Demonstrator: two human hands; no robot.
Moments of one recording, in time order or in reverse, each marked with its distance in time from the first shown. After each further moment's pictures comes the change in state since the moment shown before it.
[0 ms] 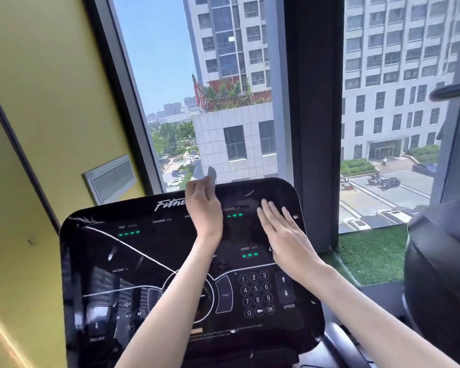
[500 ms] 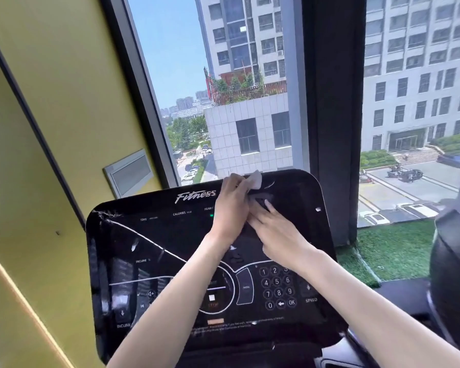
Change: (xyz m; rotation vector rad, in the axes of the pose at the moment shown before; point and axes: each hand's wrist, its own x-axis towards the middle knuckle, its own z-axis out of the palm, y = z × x) left_hand -0.005 -0.008 -0.011 0.139 -0.307 0.444; right_hand 0.034 -0.044 0.003 0.159 0.041 -0.218
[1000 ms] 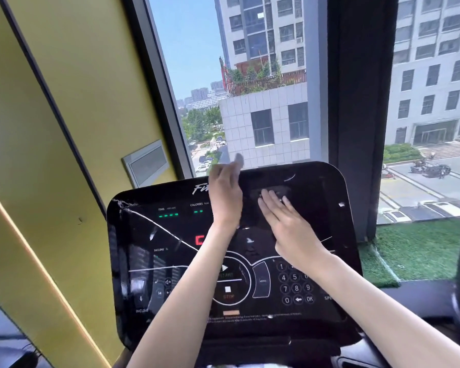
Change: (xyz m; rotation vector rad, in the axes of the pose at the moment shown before) left_hand 0.007 -0.027 -0.018 -0.143 0.227 -0.322; right_hand -0.001 -0.009 0.019 0.024 0.028 0.110
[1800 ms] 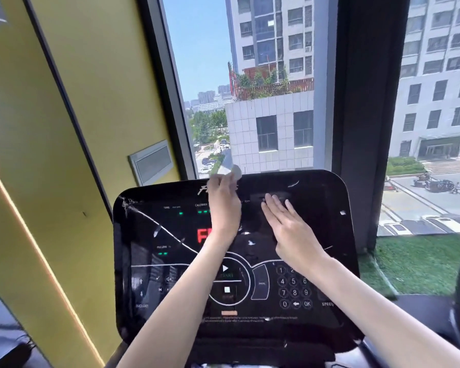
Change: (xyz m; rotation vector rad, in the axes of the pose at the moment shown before) left_hand -0.011 -0.003 -0.016 0.128 -0.047 -0.039; right_hand 0.002 0.000 -0.006 0.036 -0.018 -0.006
